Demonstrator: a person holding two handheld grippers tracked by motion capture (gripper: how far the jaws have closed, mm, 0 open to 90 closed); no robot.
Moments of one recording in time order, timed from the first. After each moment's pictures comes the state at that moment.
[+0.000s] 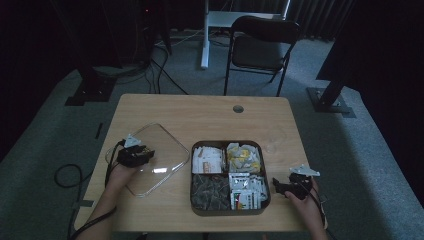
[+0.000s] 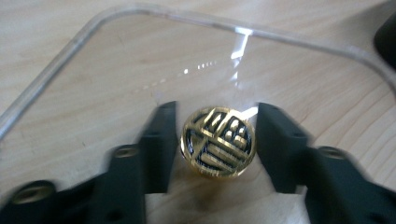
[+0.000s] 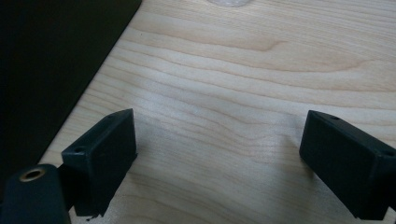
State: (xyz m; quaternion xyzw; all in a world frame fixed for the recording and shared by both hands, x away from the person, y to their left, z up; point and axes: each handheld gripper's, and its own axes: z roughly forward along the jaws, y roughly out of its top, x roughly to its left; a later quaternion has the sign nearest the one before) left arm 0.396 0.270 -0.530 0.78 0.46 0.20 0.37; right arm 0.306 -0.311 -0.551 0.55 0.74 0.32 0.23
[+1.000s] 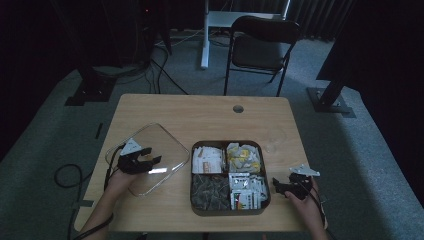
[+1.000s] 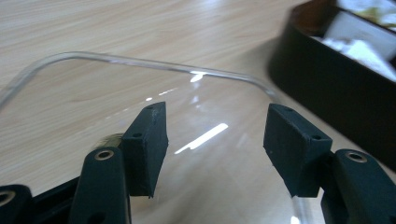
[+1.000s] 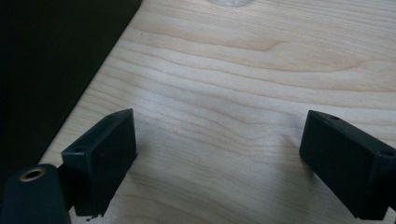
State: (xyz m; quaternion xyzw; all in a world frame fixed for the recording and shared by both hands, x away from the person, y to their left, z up) left arm 0.359 0.250 -0.510 0.80 0.37 0.17 0.45; right arm 0.306 -0.311 -0.551 0.55 0.74 0.32 0.23
